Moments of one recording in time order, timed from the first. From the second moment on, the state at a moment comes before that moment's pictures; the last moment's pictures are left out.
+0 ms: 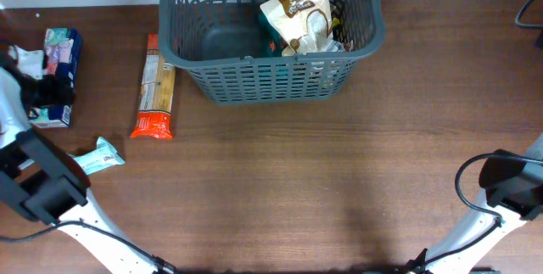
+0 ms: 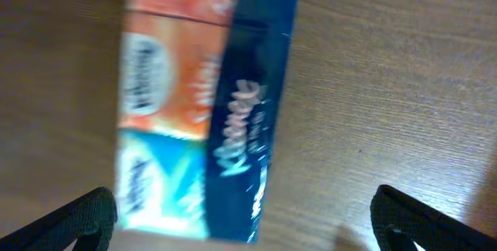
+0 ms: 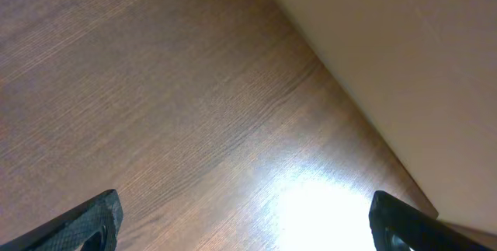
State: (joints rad) left arm 0.62 2.32 2.10 -1.06 0.06 0.44; right arm -0.48 2.15 2.66 -1.57 0.35 0.08
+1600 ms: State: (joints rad) left arm 0.65 2.45 2.10 -1.03 -0.06 0.48; right arm -0.48 2.15 2.66 -1.57 0.35 0.08
